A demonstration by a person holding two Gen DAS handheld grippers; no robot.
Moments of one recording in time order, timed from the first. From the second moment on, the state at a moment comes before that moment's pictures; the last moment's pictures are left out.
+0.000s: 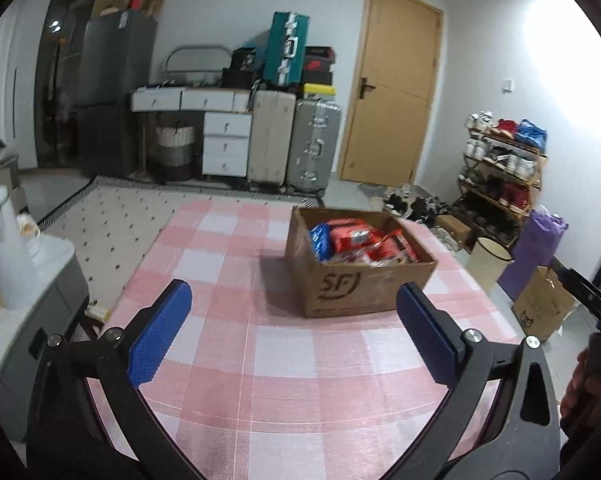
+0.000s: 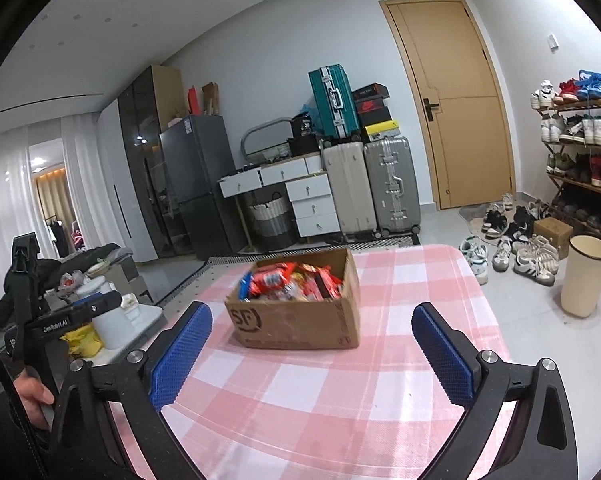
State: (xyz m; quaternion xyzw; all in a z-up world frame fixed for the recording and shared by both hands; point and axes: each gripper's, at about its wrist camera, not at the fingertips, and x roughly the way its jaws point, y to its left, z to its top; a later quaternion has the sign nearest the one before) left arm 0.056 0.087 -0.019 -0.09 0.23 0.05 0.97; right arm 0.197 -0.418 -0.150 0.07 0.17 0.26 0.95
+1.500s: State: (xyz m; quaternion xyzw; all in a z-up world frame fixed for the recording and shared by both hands) left arm 0.134 0.037 -0.128 0.04 0.22 0.14 0.96; right arm 0.250 -0.397 -0.250 0.02 0.15 0.23 0.96
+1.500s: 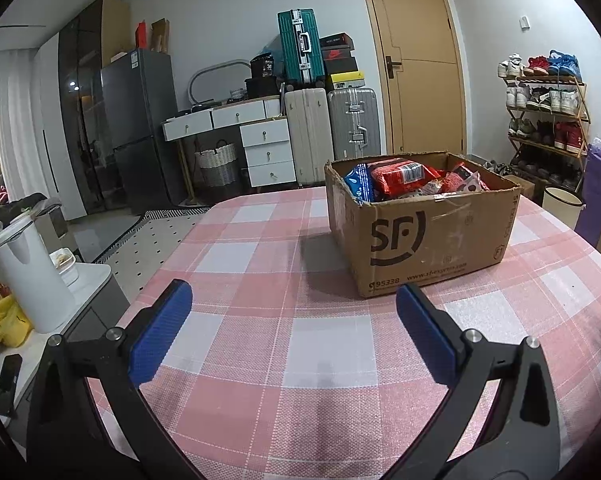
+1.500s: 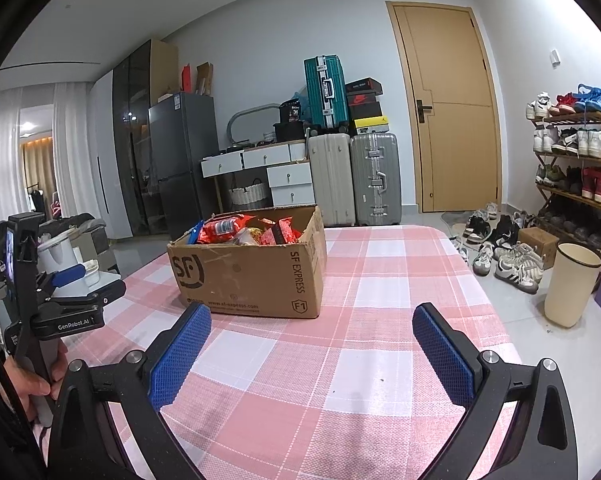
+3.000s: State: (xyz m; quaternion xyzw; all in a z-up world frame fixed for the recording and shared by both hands) left arm 0.131 0.044 -0.127 0.01 0.22 0.12 0.97; right arm 0.247 -0.398 -0.250 0.02 0.16 0.23 0.96
